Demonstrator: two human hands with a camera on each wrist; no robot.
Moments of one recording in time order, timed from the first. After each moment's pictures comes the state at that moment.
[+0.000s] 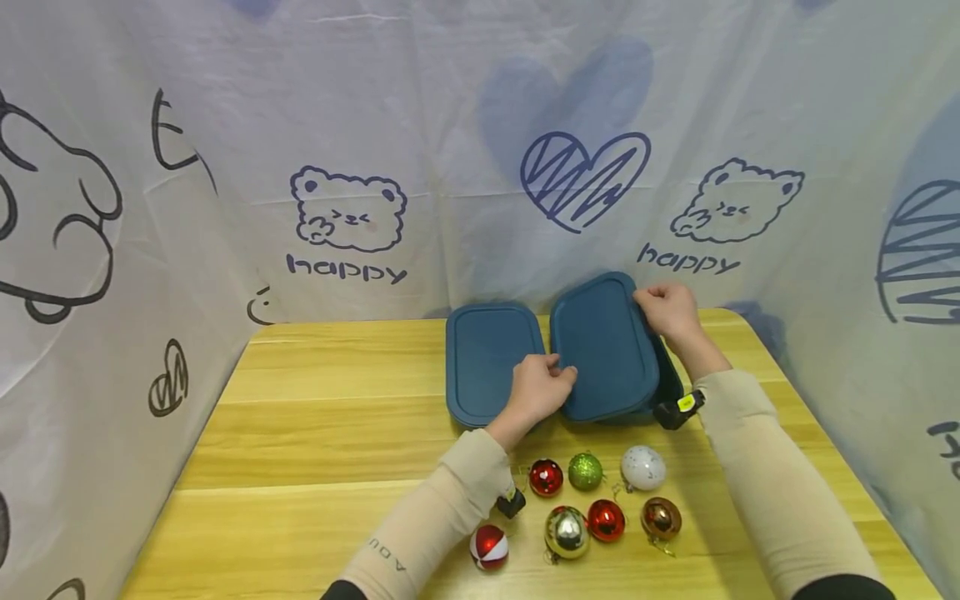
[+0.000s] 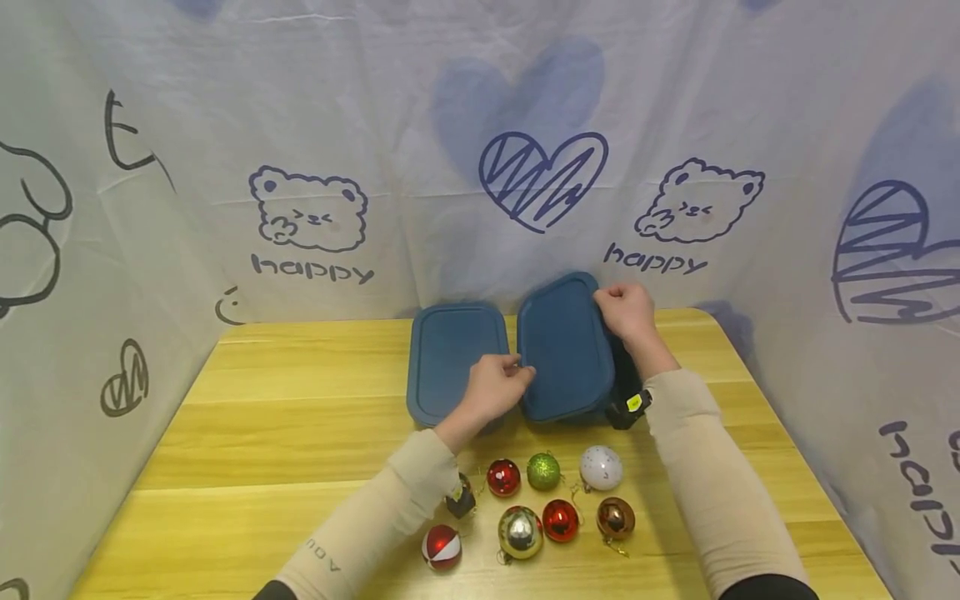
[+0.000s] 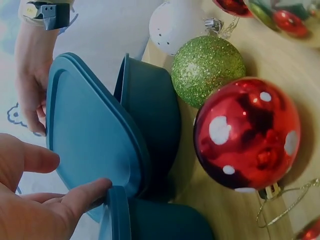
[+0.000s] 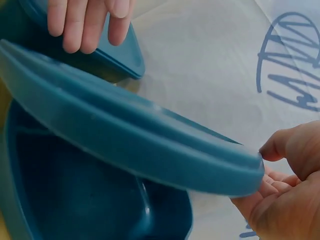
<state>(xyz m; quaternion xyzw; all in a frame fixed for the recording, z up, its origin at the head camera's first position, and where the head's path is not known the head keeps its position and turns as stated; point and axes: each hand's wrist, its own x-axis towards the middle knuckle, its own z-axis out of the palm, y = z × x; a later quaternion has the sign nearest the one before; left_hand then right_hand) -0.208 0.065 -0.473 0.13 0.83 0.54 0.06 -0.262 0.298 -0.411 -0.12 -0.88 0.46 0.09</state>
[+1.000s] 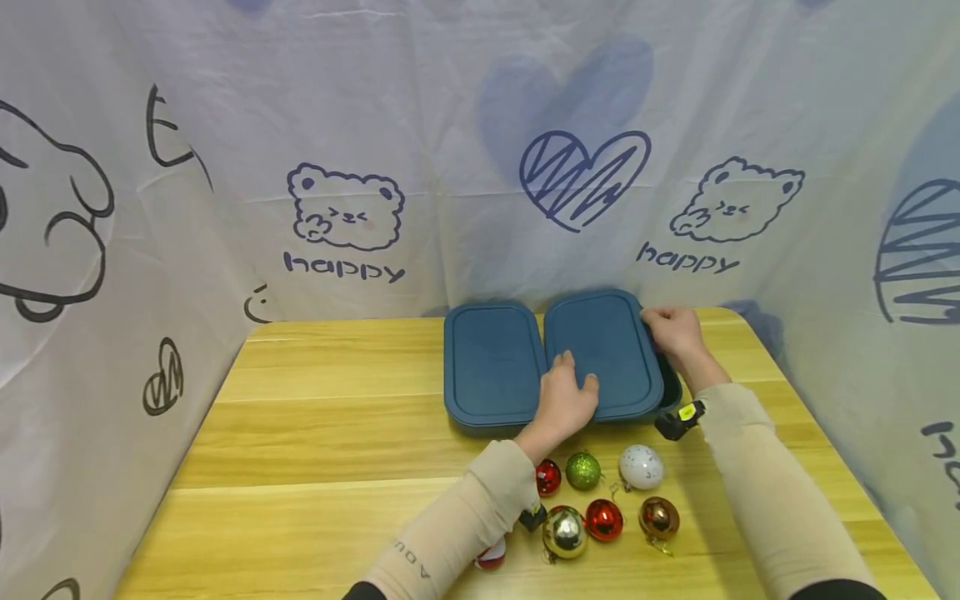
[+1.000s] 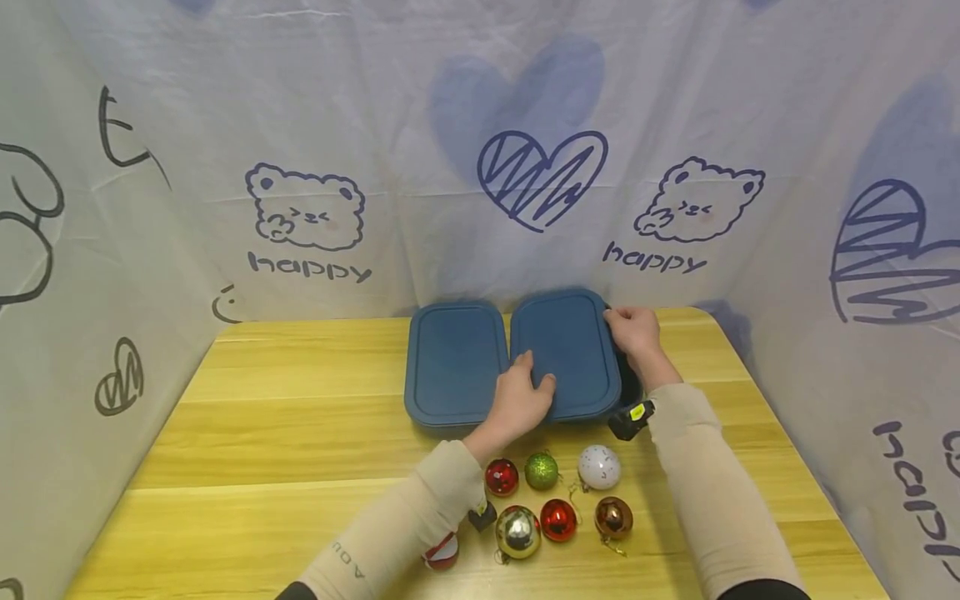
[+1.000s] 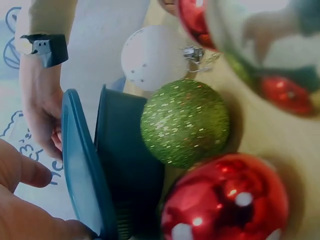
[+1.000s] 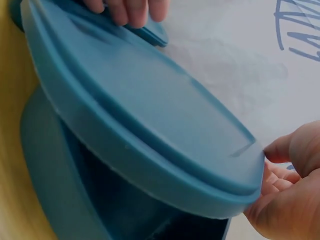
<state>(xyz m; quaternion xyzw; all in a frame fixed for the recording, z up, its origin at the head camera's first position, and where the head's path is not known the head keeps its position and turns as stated) -0.192 0.104 -0.484 0.13 0.83 0.53 0.04 -0.265 0.316 -0.453 -0.19 -0.85 0.49 0.06</state>
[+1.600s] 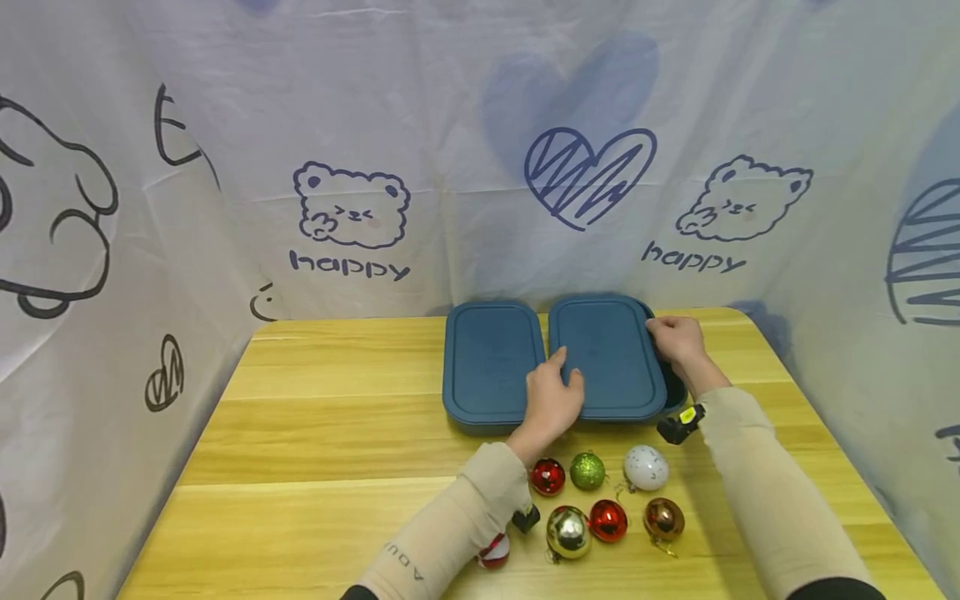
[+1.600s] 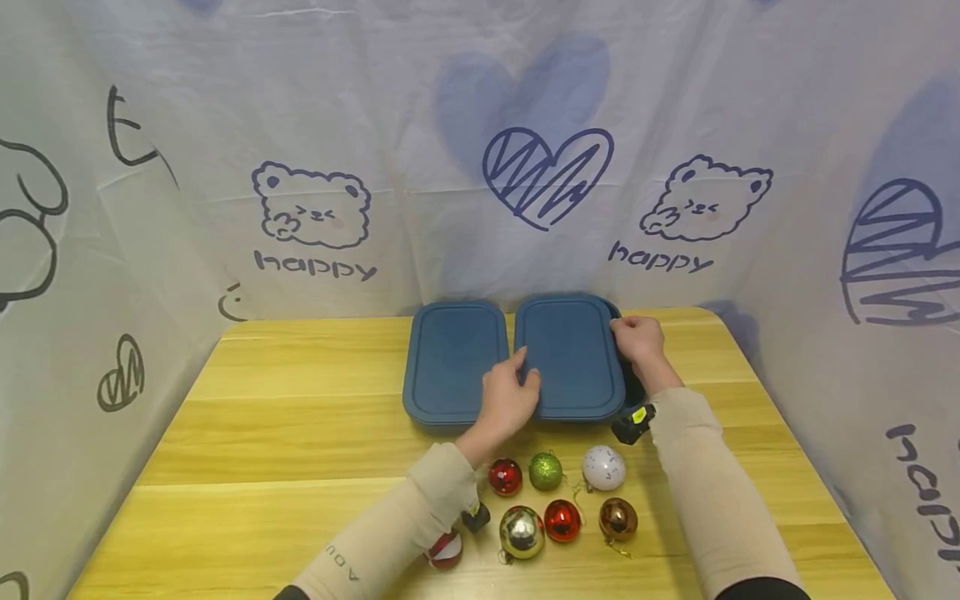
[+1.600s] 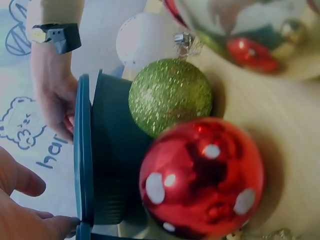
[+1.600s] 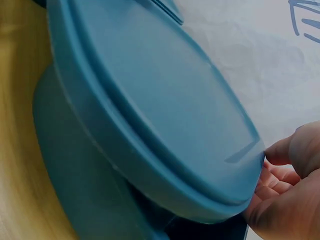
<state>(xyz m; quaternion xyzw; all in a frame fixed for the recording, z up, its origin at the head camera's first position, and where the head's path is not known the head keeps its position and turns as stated) -0.196 0.086 -0.496 0.13 0.82 0.56 -0.02 -0.271 0.322 -0.477 -0.21 -0.86 0.47 0.03</state>
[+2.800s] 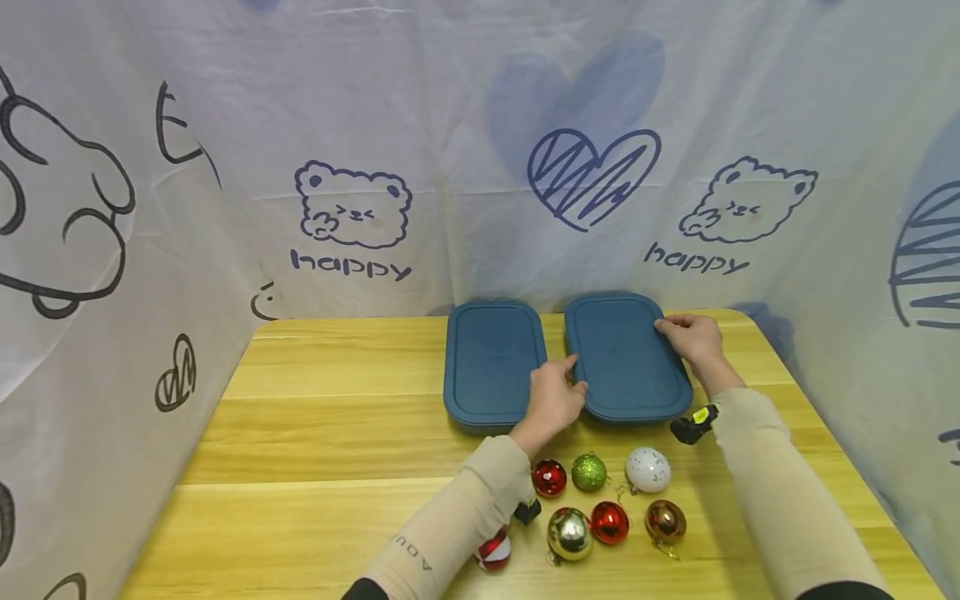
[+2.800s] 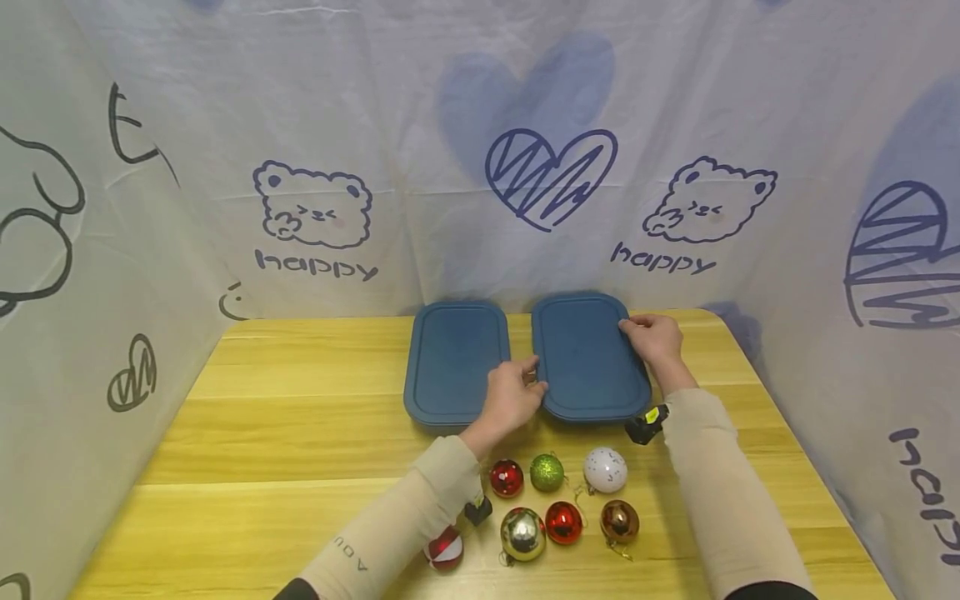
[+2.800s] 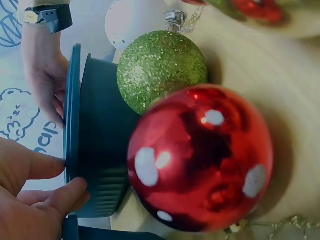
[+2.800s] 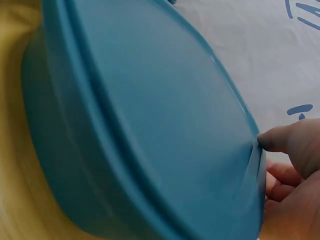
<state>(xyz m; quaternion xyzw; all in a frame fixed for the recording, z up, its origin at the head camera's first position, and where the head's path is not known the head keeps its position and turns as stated) -0.208 0.089 -0.498 0.13 0.84 0.52 0.02 -0.264 0.336 -0.469 -0.22 -0.87 0.44 0.05</state>
